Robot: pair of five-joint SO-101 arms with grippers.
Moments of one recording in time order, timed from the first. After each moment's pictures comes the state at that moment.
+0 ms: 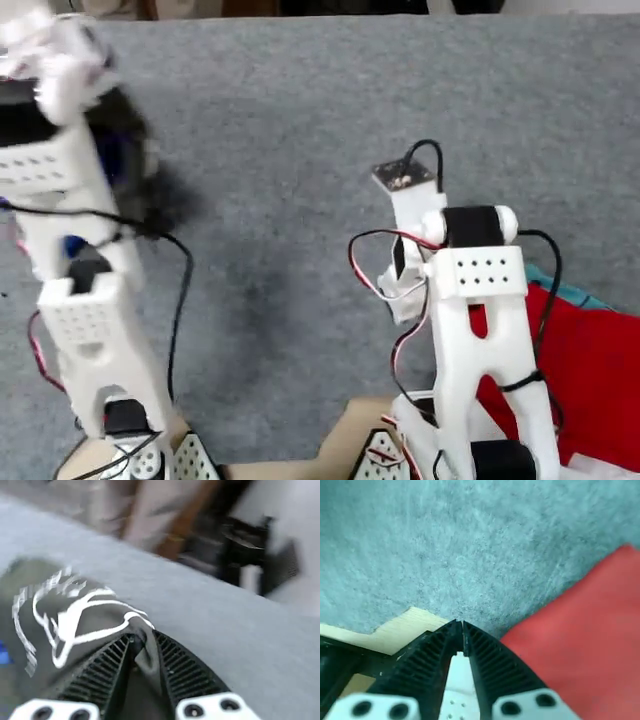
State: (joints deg) left arm -5.7 25.4 -89.7 100.4 8.3; right arm -7.0 -30.5 32.7 99.7 8.5
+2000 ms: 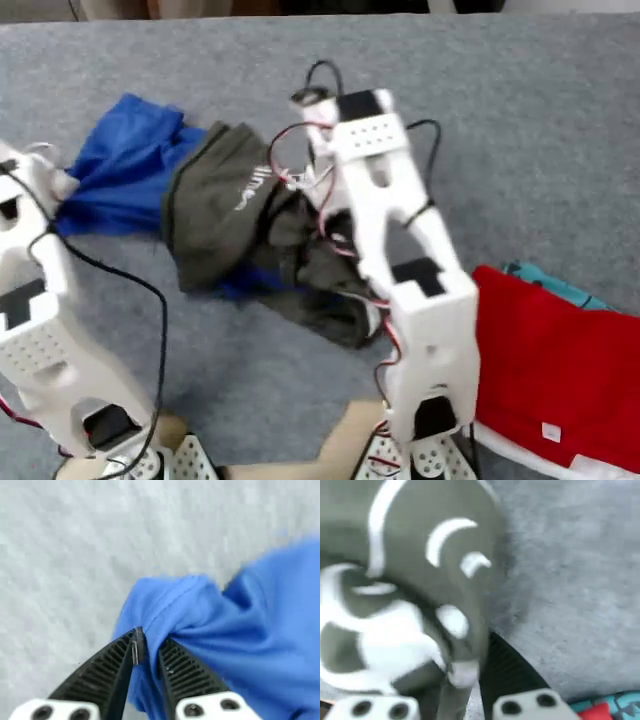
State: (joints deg) left arm -36.5 26.2 -6.0 47.1 16.2; right arm -17.3 31.3 -29.8 101.0 2.8
